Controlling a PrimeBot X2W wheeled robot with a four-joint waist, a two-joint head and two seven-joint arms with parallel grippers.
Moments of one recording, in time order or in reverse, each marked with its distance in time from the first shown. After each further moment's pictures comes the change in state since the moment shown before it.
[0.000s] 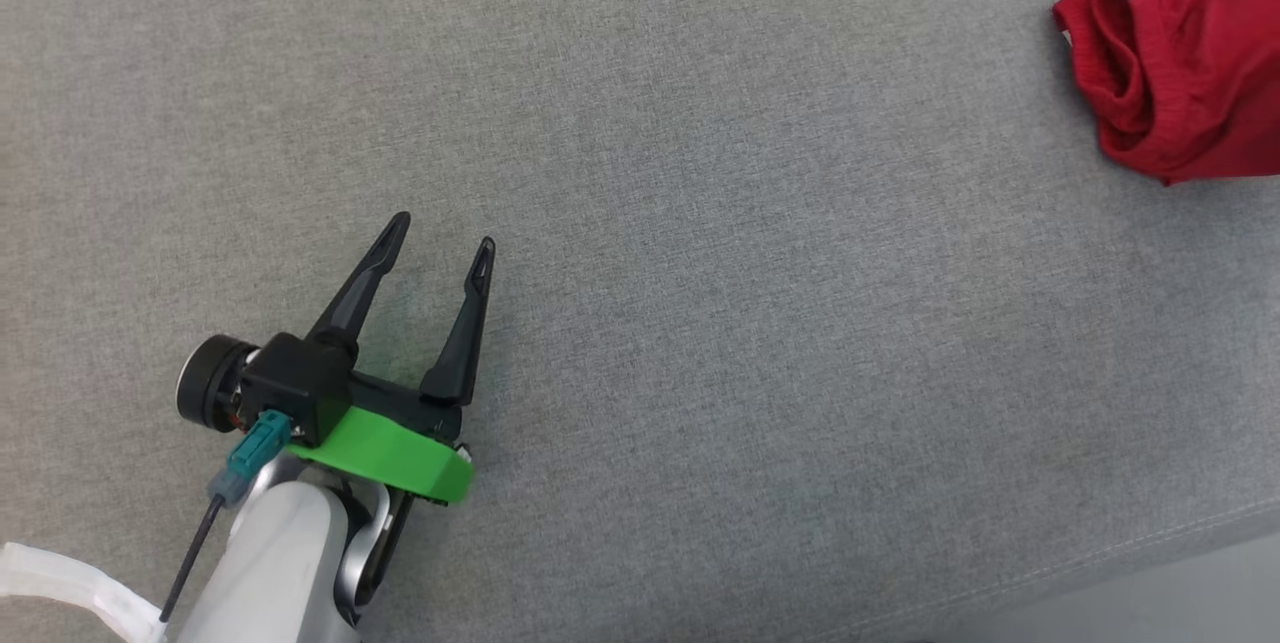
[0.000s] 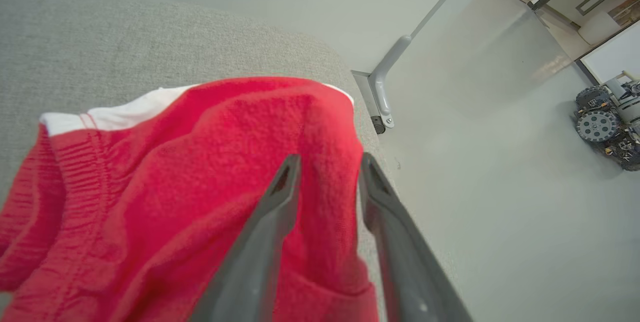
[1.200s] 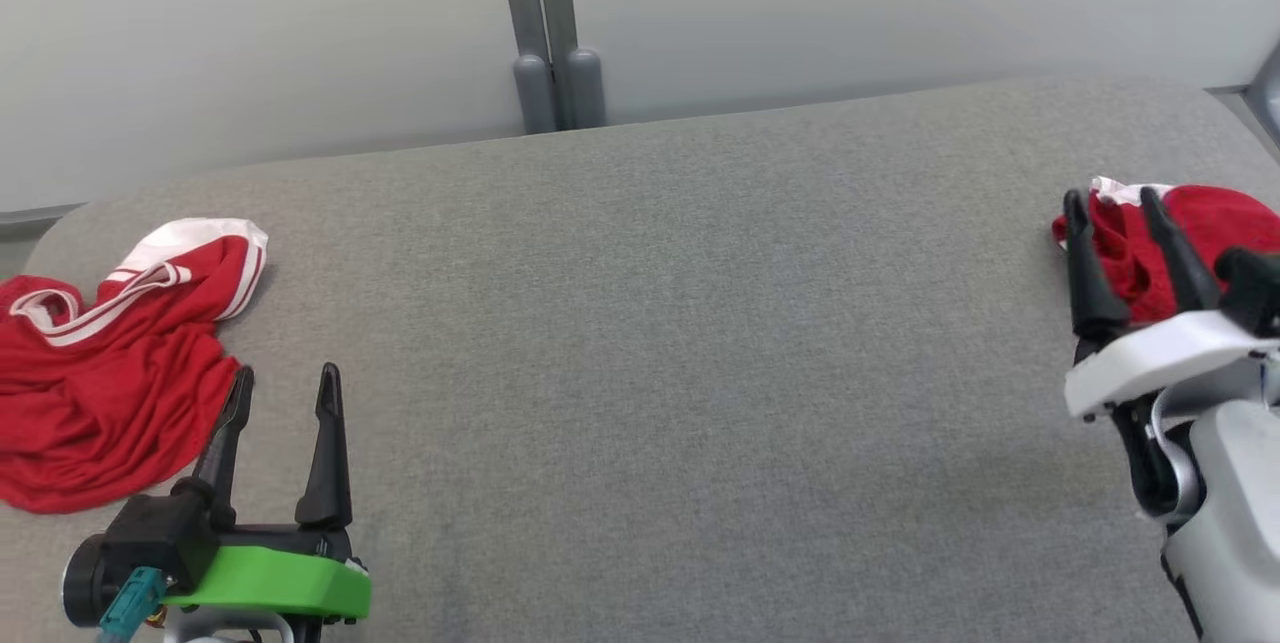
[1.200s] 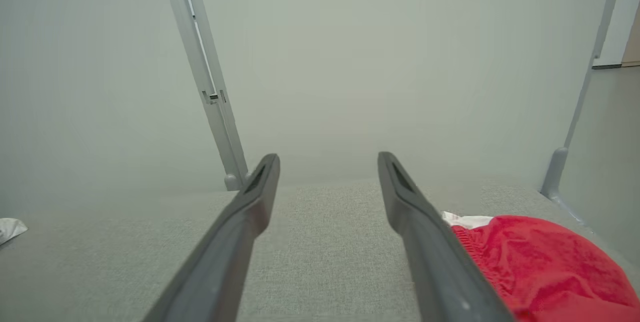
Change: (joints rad) left arm 0.294 -0.032 0.248 -0.073 -0.031 0.066 -0.016; right arm 0.756 0.280 -0.631 -0.823 -0.203 0.000 -0.043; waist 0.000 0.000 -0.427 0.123
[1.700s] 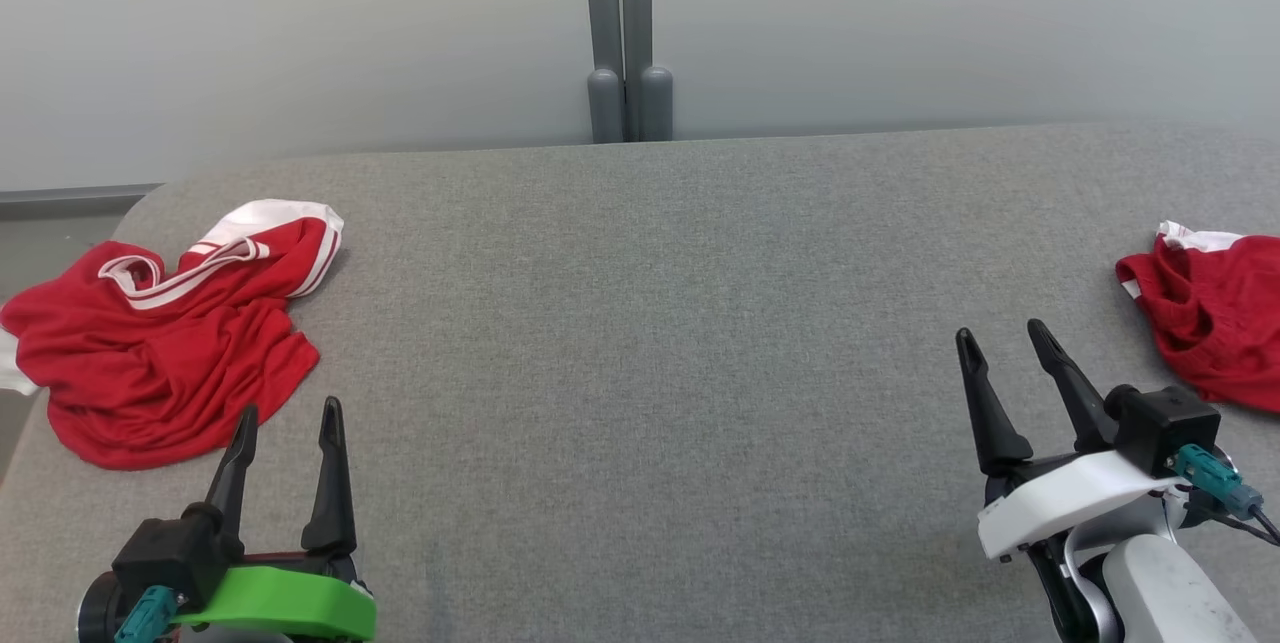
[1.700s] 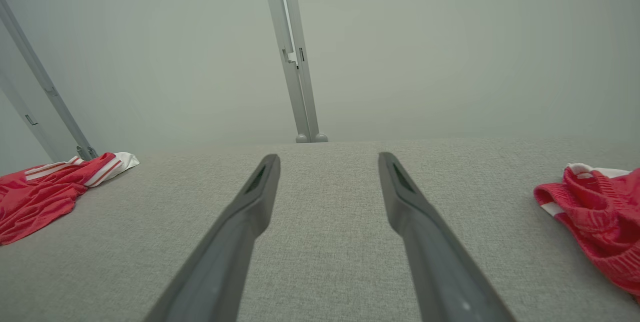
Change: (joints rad) left arm 0.022 -0.051 0.043 0.071 0.020 -0.024 -0.002; right arm 0.257 0.130 0.028 -0.171 -0.099 0.000 0.000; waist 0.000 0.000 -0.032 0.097
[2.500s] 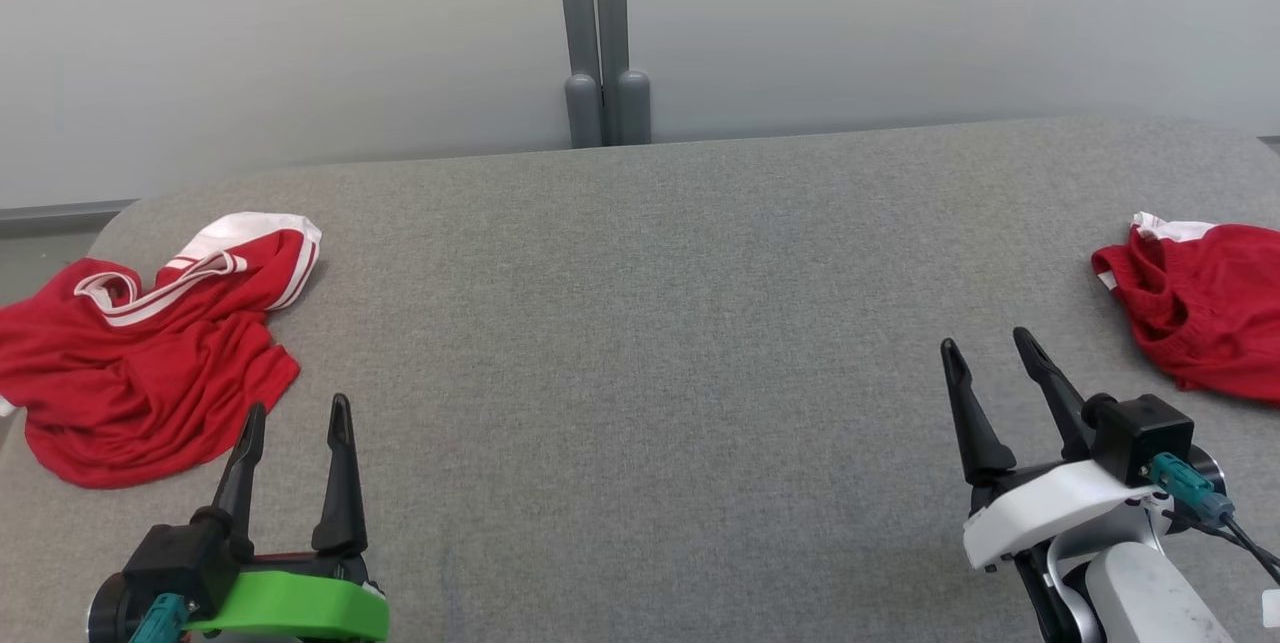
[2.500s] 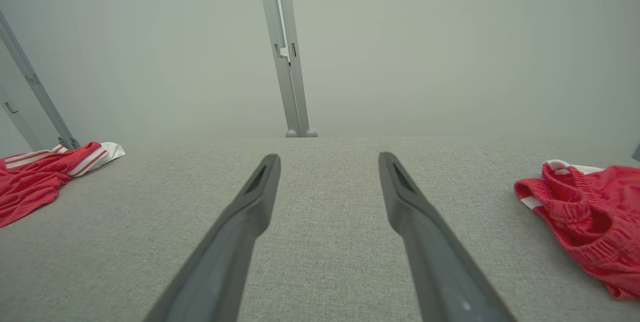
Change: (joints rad) left arm 0.015 -0.067 0.053 -0.037 0.067 -0.028 0.000; right arm 0.010 0.028 -0.003 -0.002 -0.075 0.000 0.000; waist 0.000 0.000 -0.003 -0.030
